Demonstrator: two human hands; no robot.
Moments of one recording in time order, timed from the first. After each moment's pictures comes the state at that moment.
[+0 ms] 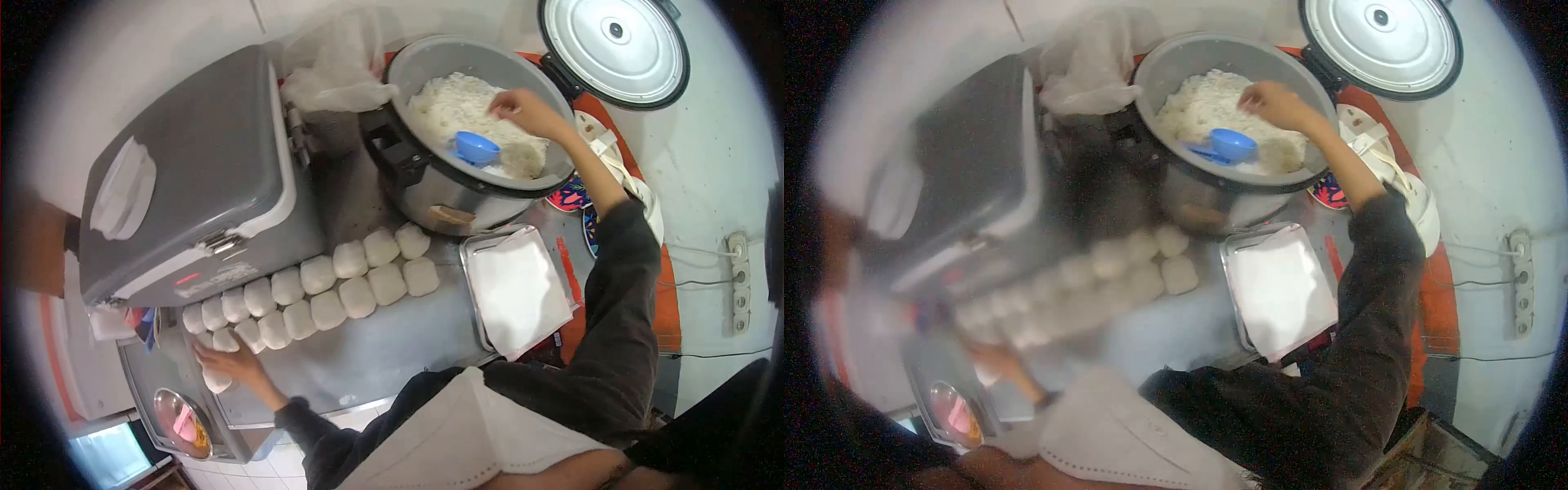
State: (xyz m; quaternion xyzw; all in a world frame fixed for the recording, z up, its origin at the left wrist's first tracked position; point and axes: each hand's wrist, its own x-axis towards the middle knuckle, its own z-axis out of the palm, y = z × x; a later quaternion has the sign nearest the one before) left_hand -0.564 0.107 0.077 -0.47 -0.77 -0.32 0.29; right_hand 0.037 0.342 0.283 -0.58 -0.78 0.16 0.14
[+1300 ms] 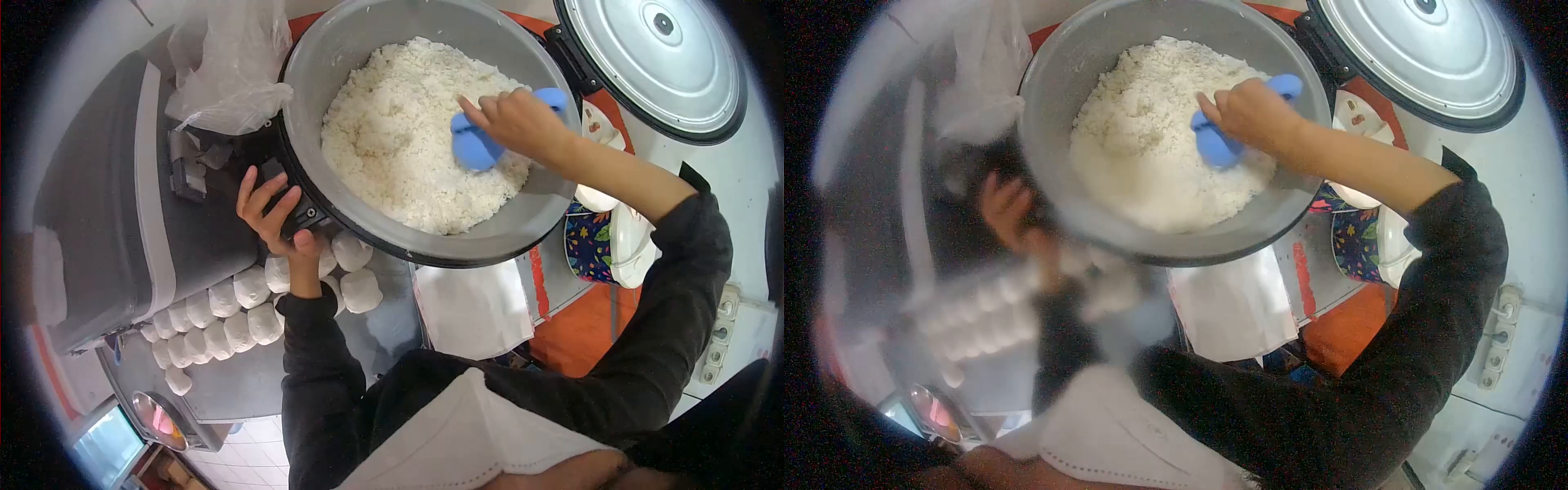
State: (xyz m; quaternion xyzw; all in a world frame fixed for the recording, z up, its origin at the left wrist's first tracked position) left_hand -0.236 0.322 0.139 -0.63 -0.35 -0.69 0.08; right_hand 0.070 0.353 0.263 -0.31 -0.84 -0.33 -0.29
